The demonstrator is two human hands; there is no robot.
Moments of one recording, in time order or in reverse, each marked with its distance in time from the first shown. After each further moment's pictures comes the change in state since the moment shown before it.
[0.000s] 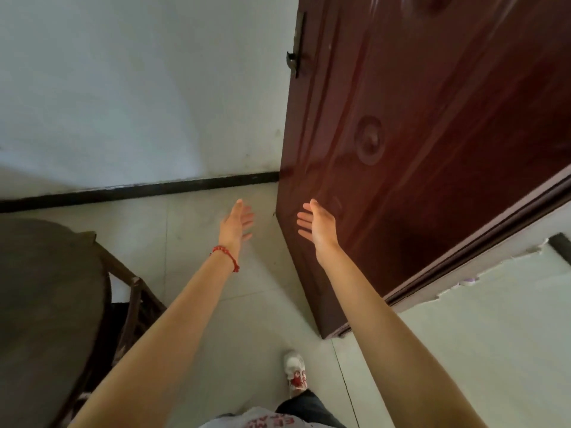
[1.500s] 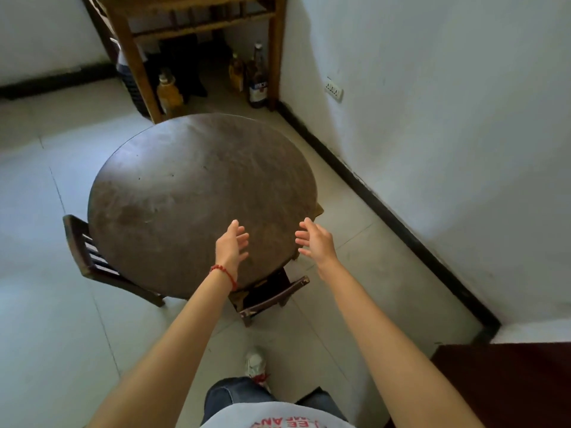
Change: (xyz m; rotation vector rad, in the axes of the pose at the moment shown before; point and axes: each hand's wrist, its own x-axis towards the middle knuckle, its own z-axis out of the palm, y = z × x) left_hand 0.001 -0.040 -0.366 -0.680 1.089 -0.090; right_hand -0.045 0.104 0.428 -0.779 -1.083 -0.005
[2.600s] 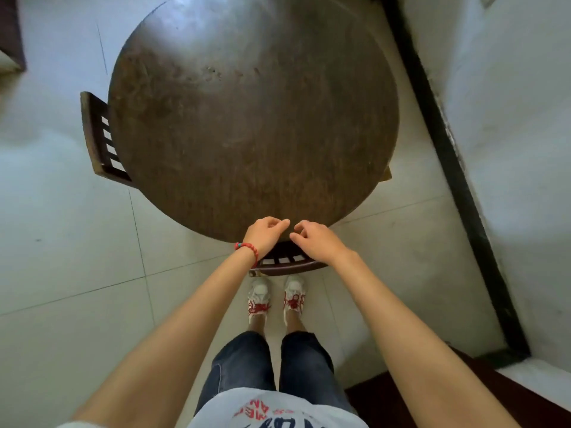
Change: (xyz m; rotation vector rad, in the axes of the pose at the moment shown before) left_hand 0.109 -0.097 0.009 0.594 -0.036 -0.140; right_hand 0.135 0.101 0.049 -1.160 -0.683 -0.173
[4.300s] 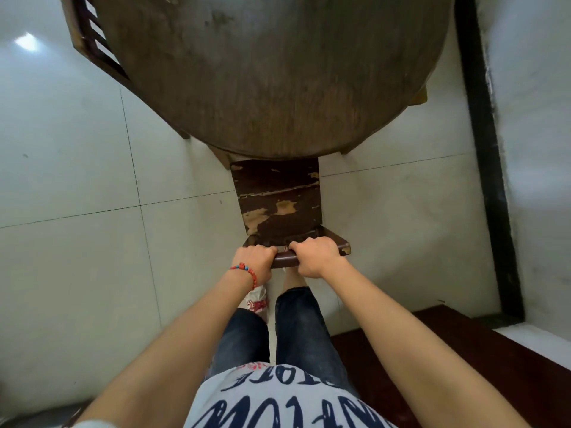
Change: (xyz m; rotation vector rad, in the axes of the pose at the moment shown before) left_hand -0.076 -0.201 0.107 0.965 -0.146 0.262; right_hand -0.079 0.063 0.159 -0.708 -0.312 -0.236
